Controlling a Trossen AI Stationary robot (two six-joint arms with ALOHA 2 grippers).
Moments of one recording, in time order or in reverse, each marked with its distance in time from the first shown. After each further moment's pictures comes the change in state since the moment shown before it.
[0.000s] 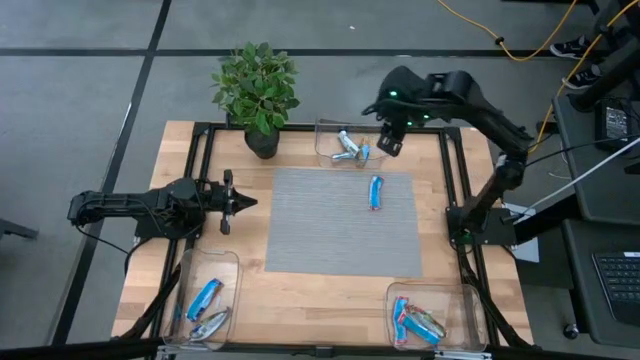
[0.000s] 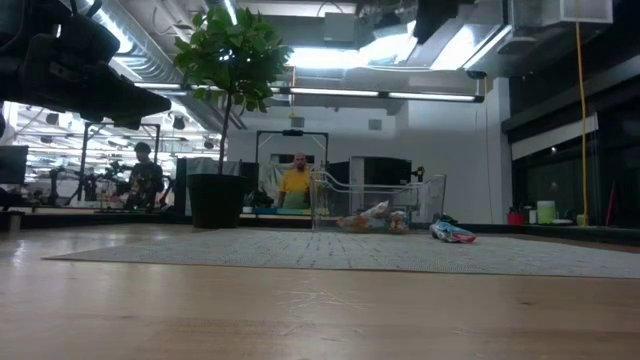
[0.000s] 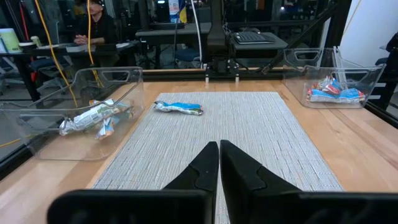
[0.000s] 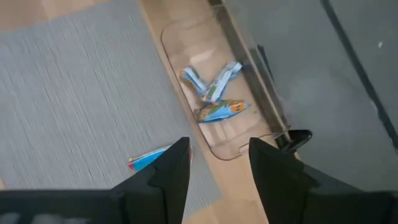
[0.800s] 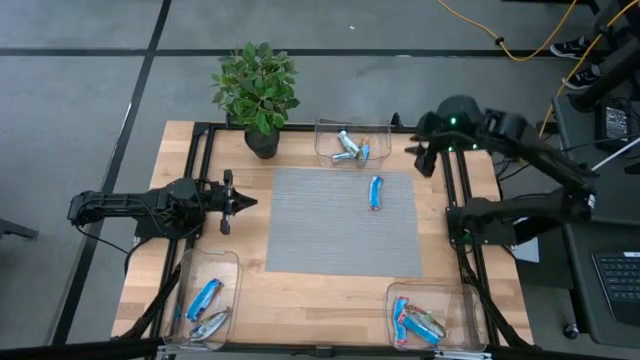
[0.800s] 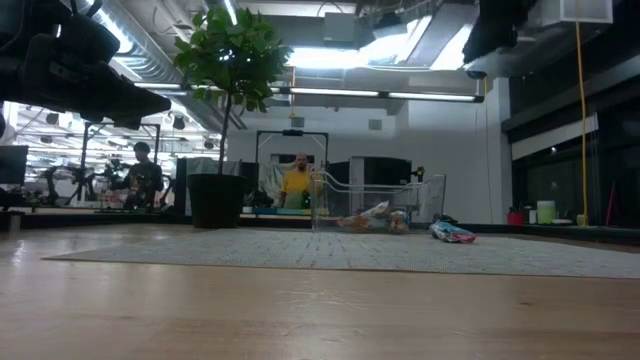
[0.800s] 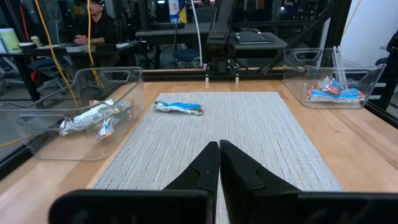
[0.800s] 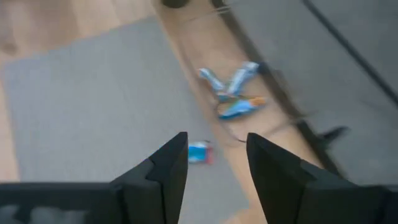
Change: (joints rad) left arm 0.000 0.000 0.000 0.000 0.000 0.000; right arm -0.082 -0.641 -0.873 0.511 -0.165 -0.002
